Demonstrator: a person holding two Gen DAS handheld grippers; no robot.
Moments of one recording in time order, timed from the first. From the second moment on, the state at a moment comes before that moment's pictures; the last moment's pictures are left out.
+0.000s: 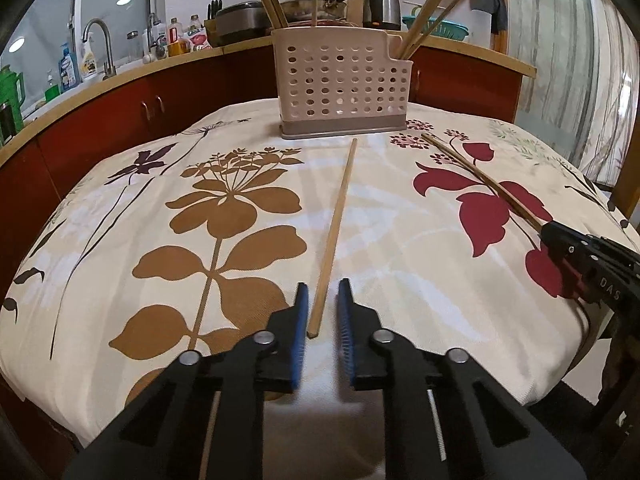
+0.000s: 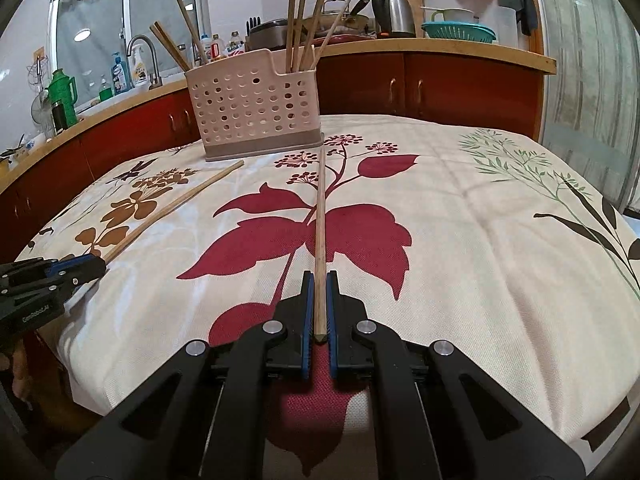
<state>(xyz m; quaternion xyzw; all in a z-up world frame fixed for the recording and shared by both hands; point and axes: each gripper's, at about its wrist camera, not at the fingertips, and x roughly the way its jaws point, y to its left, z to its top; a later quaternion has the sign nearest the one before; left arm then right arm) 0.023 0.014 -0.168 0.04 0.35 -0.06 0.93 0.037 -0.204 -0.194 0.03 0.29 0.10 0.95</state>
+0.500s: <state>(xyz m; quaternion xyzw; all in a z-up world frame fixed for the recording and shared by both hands) 0.020 0.015 -0.166 0.04 0.34 -0.06 0.94 0.030 -0.202 -0.194 0.02 0.29 0.10 0.95</state>
